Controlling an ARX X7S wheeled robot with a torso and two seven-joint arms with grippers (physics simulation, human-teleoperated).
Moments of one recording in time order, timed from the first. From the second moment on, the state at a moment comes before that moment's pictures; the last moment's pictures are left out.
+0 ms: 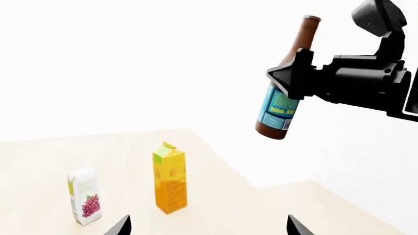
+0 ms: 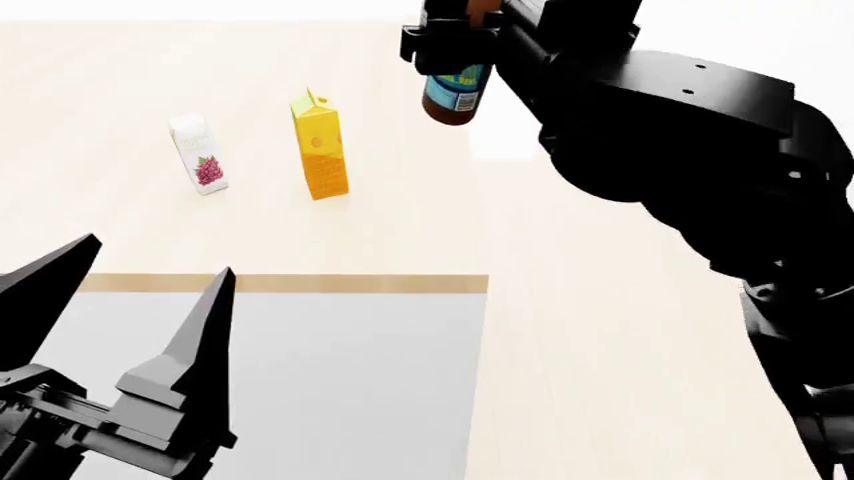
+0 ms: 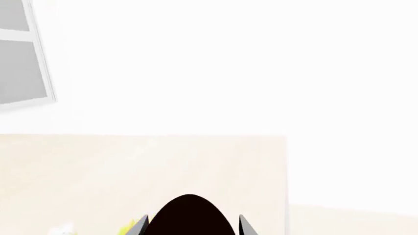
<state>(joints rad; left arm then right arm) -0.58 -0.52 -0.81 0.97 -2.30 -1.48 -1.09 1.46 0.39 -0.77 0.06 1.38 0.58 0.68</state>
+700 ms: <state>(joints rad) -0.54 -0.49 -0.86 0.98 -2.25 -1.51 -1.01 1.47 0.29 -0.82 0.30 1.34 0.58 0.54</state>
